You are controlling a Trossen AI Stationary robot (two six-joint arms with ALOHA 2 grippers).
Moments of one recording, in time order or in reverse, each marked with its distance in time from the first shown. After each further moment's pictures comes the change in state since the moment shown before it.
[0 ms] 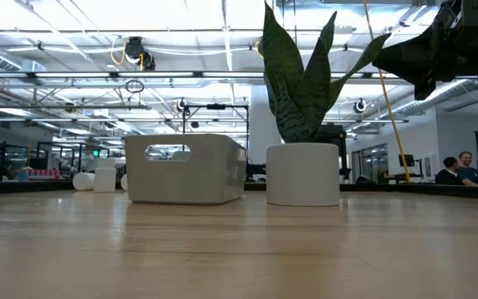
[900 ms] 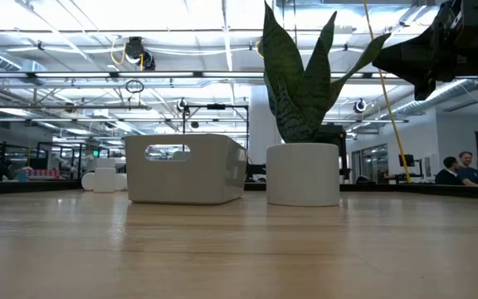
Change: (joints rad) left arm -0.012 0.054 -0.028 0.005 0.058 -0.096; right arm 0.000 0.000 0.000 -0.001 0.000 0.004
